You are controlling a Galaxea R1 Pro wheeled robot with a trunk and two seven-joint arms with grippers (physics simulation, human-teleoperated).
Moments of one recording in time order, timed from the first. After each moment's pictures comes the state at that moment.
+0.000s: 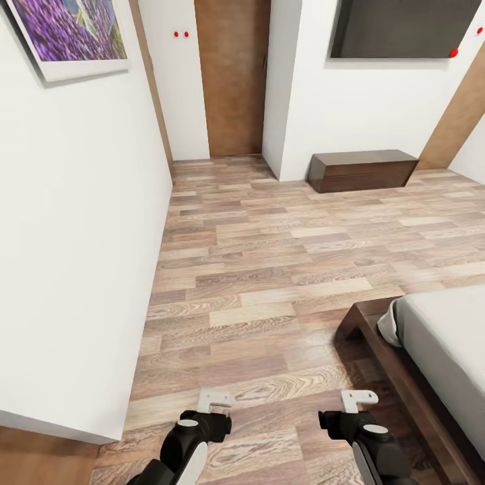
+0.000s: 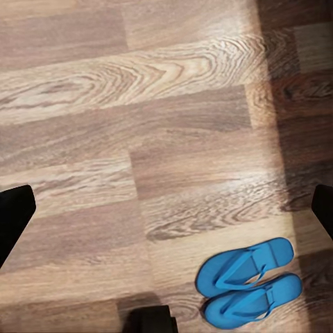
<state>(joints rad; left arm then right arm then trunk) -0.22 -0.10 -0.45 -1.28 0.36 0.73 0.47 -0.09 0.00 0.02 -1.47 0.00 0.78 -0.12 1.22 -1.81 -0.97</state>
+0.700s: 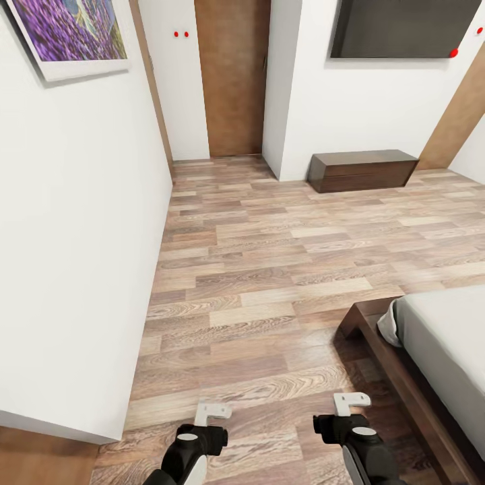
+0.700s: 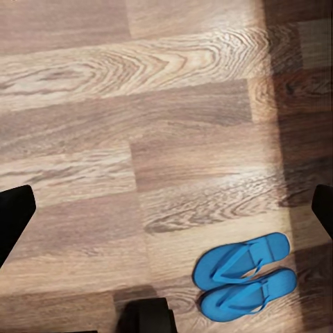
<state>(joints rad) -0.22 -0.10 -0.44 -1.13 0.36 0.61 0.47 -0.09 0.02 0.07 -1.44 0.00 0.78 -0.18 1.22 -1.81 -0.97</state>
